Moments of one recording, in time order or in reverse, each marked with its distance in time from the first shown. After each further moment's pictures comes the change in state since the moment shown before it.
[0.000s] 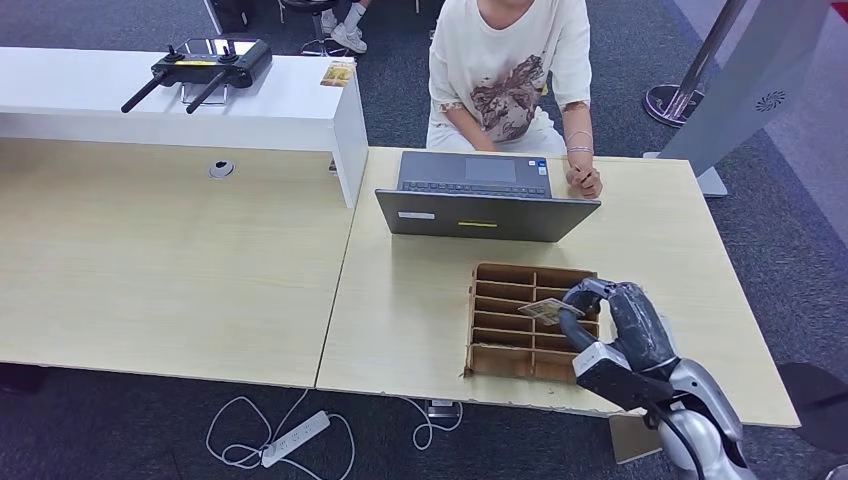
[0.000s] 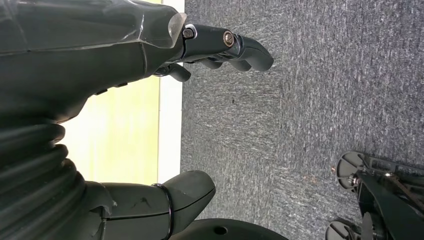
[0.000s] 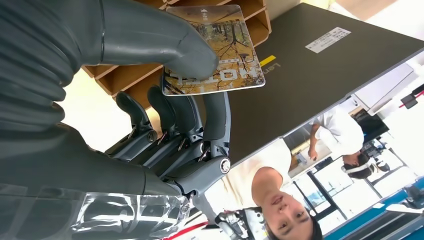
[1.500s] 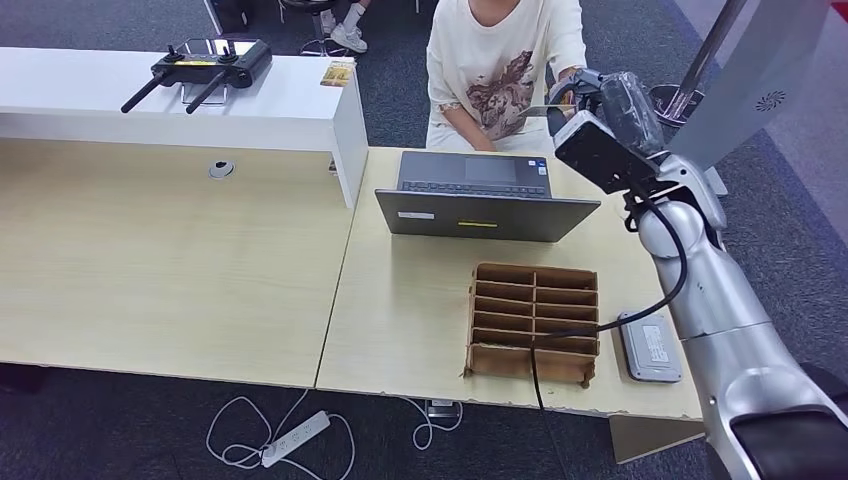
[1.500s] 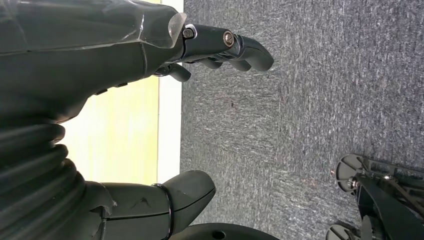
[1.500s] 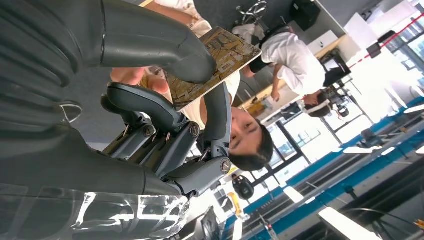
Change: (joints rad) left arm -0.003 0.005 0.002 0.000 -0.018 -0.002 -0.001; right arm -0.774 0.123 0.175 0.535 -0.085 -0.058 0.063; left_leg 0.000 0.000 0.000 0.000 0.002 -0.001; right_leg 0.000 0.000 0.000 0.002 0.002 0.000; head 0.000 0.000
